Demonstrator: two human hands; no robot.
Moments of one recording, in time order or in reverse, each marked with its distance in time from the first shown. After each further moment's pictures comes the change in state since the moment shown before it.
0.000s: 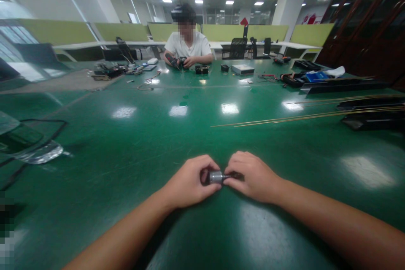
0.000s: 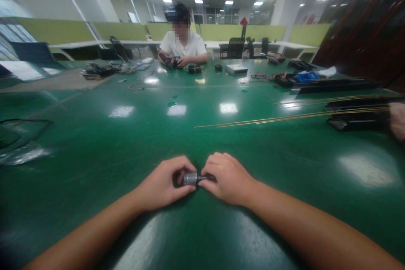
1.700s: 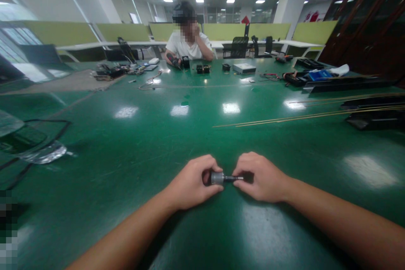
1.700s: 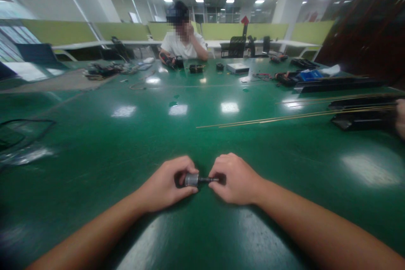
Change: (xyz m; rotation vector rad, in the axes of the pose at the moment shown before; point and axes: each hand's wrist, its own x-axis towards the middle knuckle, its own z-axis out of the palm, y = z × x) left_hand -0.001 -0.002 0.000 0.001 -0.006 0.026; right_hand -0.005 0.004 -0.007 0.108 -0.018 0.030
